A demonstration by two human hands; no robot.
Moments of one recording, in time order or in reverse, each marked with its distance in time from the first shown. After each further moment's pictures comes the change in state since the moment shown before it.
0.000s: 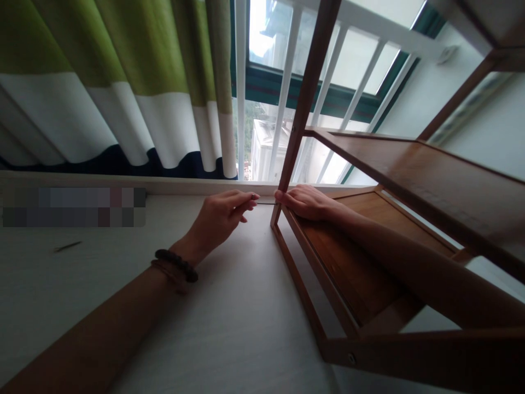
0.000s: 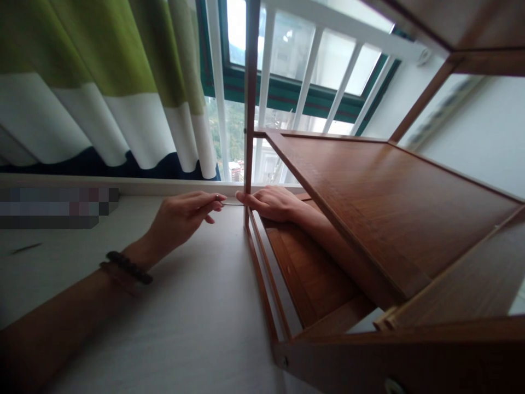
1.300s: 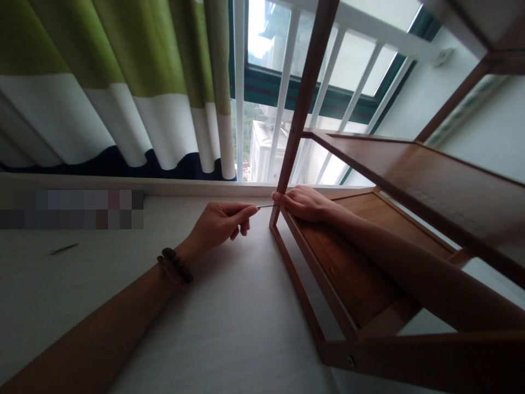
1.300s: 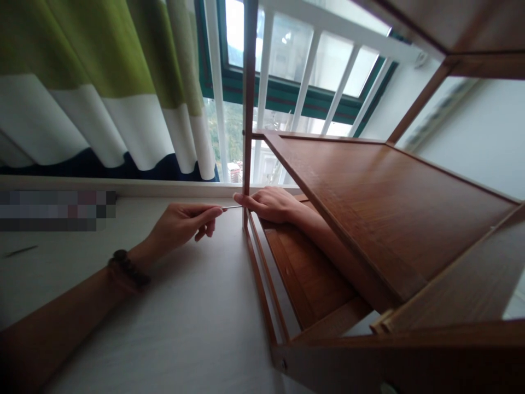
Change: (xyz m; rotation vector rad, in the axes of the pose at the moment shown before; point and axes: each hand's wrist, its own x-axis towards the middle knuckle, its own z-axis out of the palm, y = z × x) left_hand -0.004 -0.012 0.007 -0.181 -0.052 -0.191; right_hand -0.001 0.001 0.000 0.034 0.015 -0.014
